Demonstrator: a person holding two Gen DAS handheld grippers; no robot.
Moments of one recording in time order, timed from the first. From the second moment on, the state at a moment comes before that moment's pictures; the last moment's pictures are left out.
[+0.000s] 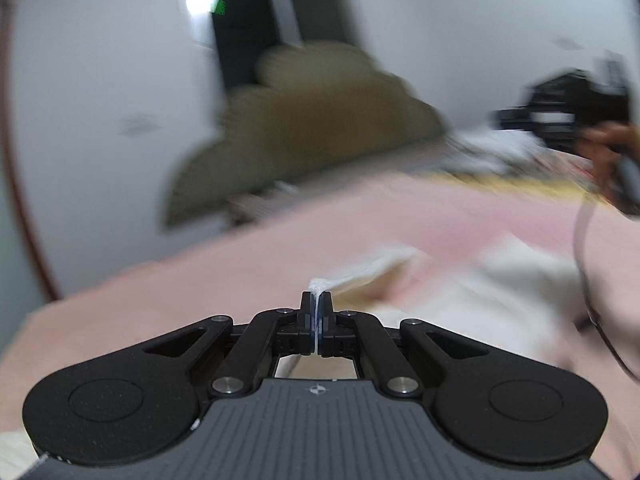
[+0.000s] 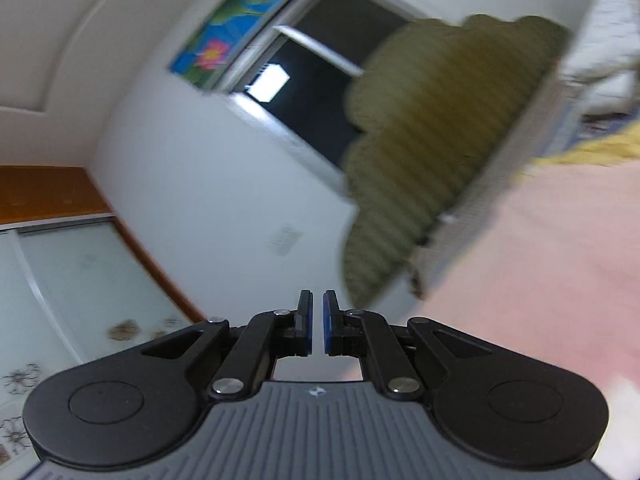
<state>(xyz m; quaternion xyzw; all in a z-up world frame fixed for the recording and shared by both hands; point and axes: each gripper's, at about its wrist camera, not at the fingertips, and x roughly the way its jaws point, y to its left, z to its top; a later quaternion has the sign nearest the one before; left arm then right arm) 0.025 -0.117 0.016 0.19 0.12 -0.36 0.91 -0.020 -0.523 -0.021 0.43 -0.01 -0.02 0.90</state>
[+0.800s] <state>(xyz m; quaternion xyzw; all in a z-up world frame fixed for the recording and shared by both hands) 0.031 -0.127 -0.040 0.20 0.17 -0.31 0.91 0.136 -0.460 -0.130 0.52 0.21 0.03 0.83</state>
